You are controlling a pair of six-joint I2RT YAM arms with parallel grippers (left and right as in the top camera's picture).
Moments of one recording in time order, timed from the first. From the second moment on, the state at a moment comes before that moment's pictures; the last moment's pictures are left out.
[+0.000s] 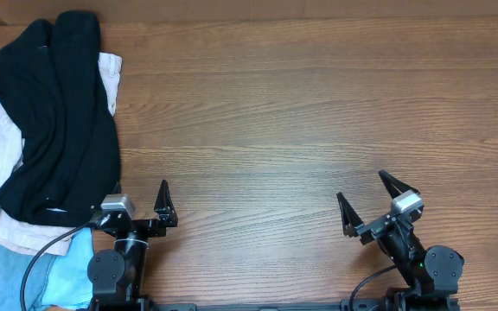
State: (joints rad) left arm 0.04 0.03 0.01 -0.07 0.09 -0.24; right arm -0.04 0.02 0.02 0.00 -0.53 0.05
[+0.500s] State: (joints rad) left arm 0.04 0.76 0.70 -0.24 0.14 -0.20; right arm -0.04 0.77 0.75 -0.50 -0.63 0.10
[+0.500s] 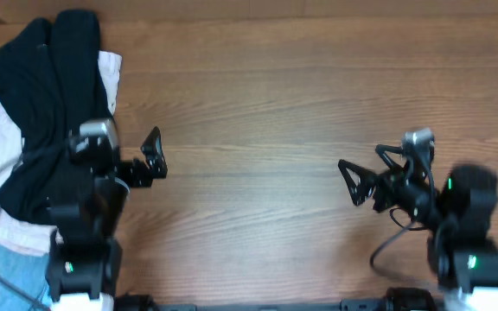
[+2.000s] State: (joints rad) left arm 0.07 2.15 2.32 -0.97 -0.17 -0.09; right arm 0.19 1.47 1.48 -0.86 -0.43 0.12
